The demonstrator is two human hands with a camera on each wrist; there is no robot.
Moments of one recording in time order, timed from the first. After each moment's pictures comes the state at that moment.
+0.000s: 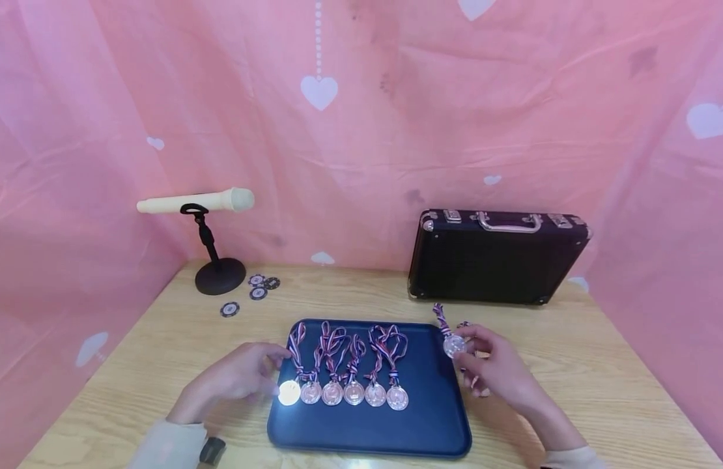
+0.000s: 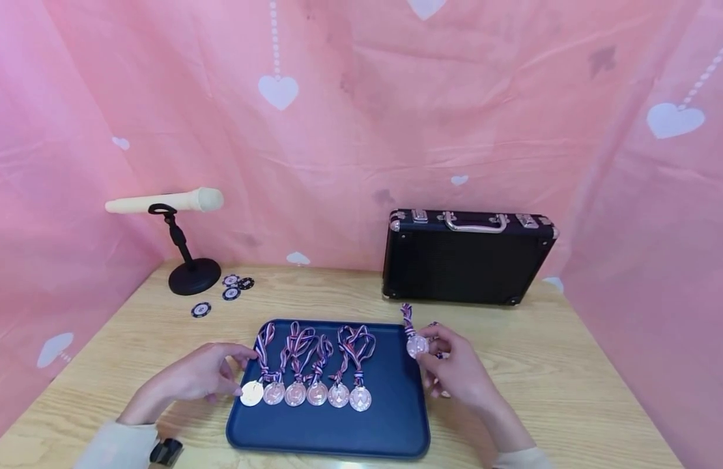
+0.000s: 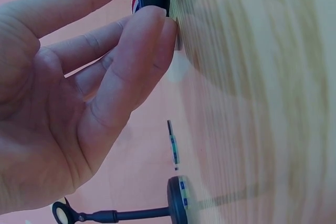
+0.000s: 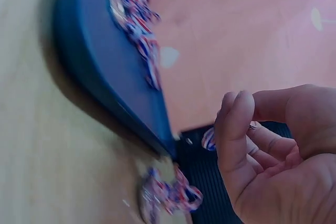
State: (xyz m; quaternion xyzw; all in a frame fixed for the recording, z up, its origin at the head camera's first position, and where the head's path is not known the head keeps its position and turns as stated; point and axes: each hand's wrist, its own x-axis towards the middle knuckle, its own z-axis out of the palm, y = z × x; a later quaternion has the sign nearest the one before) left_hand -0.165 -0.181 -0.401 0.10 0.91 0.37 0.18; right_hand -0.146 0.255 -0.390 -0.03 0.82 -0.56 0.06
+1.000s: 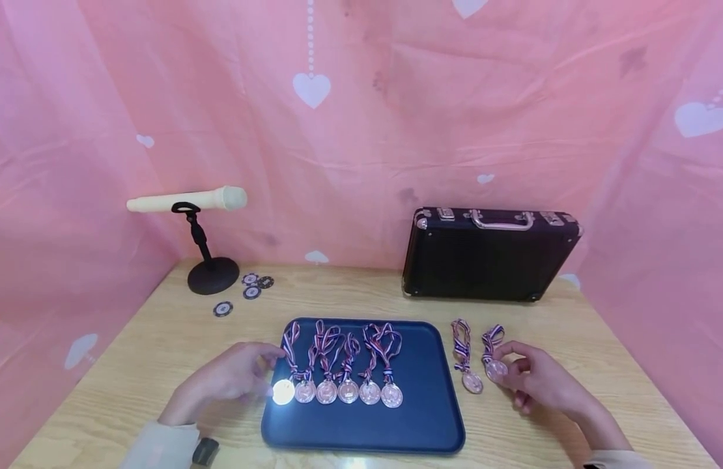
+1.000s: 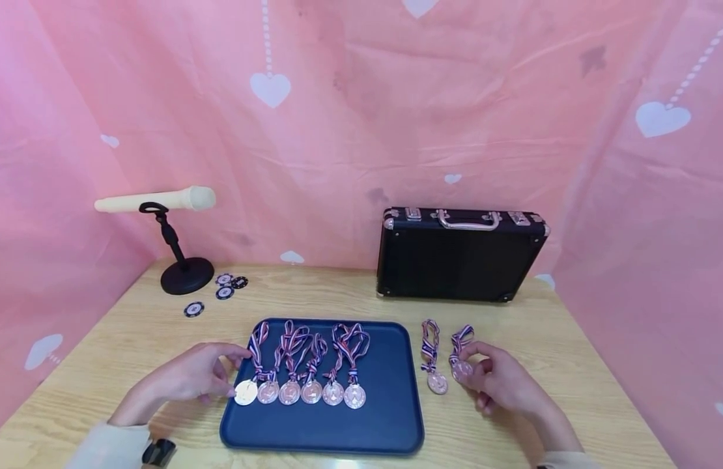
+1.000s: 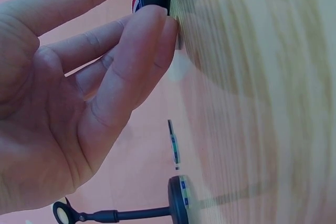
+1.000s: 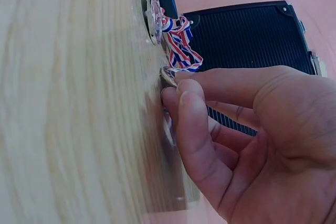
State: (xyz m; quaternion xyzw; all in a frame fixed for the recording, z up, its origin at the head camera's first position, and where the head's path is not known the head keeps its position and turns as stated) left_hand -0.165 -0.182 -0.402 0.10 0.91 0.37 0.17; right_hand -0.141 0.352 -0.417 -0.06 0.86 -0.48 0.14
